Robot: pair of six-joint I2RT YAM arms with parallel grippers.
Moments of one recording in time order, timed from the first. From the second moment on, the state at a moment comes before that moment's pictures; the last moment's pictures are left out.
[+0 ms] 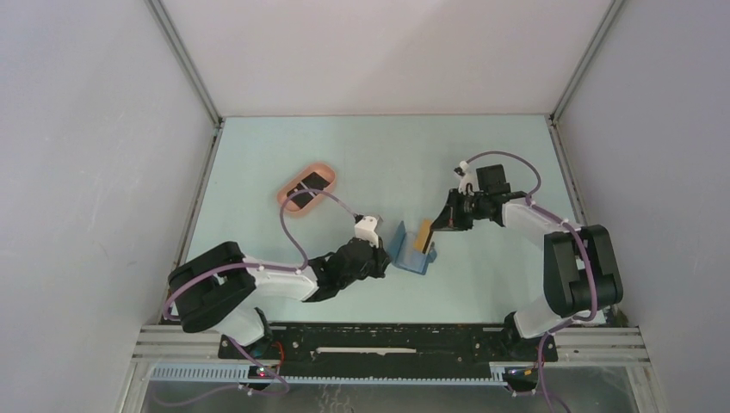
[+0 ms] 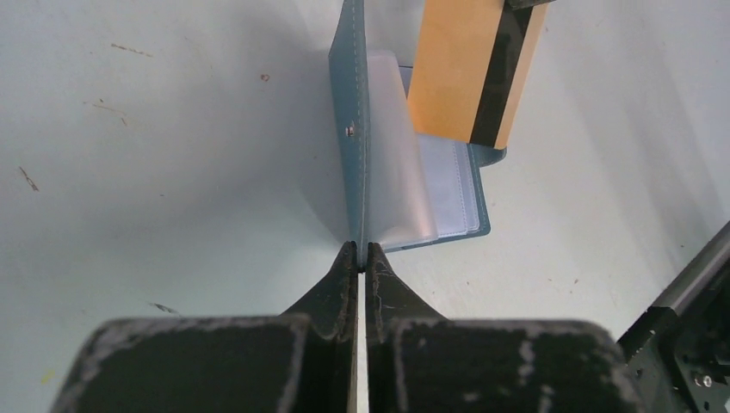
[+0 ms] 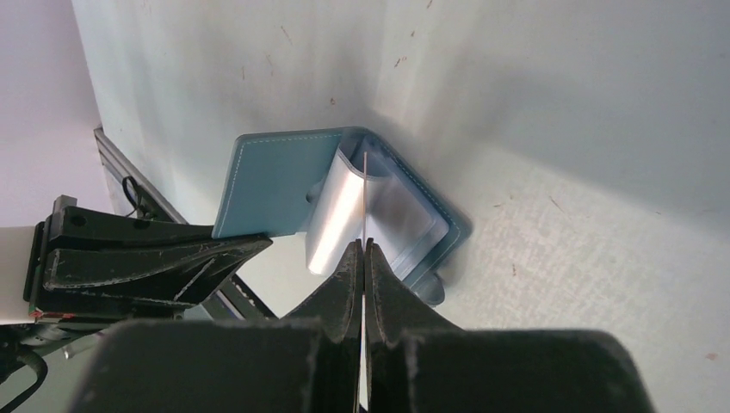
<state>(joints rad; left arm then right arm) -1.04 1.50 0.51 0.47 -0.27 -0.61 0.18 1.54 0.86 -0.29 -0.66 0.35</state>
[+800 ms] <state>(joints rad) -1.05 1.51 0.39 0.69 -0.19 -0.82 0.21 1.62 0.86 -0.20 -0.89 0.43</state>
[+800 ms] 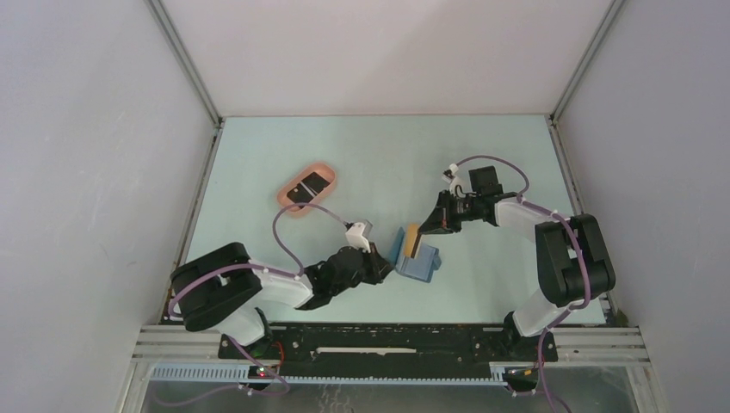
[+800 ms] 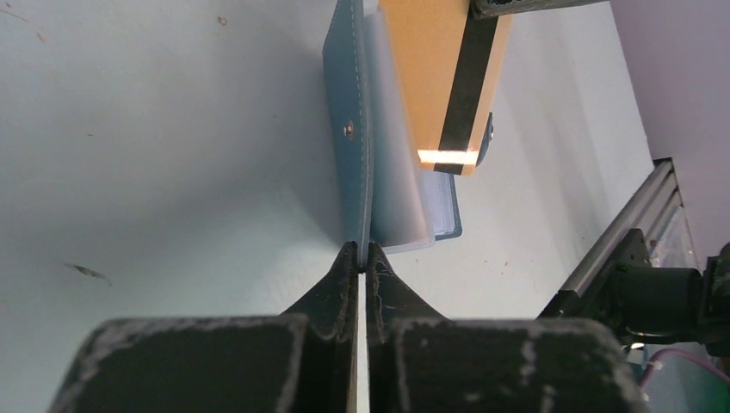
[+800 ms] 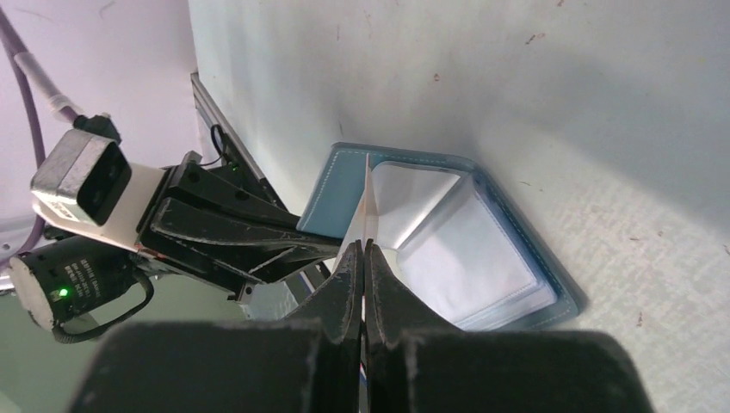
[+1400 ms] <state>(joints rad) -1.05 1.50 0.26 0.83 -0.12 -0.93 0.24 1.67 0.86 -0.18 -0.93 0.45</state>
